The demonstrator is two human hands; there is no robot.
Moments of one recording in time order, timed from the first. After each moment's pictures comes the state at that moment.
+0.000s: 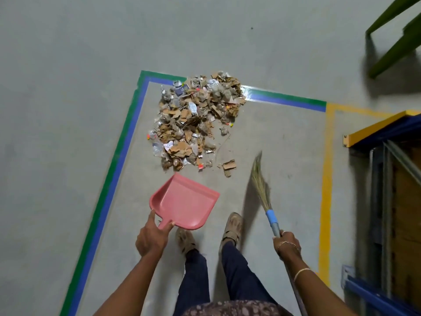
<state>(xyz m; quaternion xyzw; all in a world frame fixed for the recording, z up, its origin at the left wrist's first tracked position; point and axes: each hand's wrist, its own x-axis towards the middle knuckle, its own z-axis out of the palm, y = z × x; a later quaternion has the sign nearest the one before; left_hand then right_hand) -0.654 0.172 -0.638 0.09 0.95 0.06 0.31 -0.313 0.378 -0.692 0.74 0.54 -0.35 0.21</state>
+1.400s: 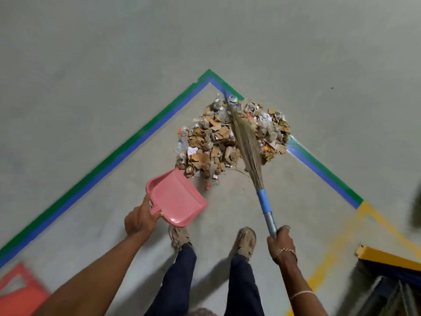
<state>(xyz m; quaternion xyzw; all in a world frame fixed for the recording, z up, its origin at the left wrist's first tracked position) -0.732 0.246 -0.679 -0.02 0.95 0.03 0.30 -0.500 0.593 -0.665 0.54 0.76 -0.29 0.22</state>
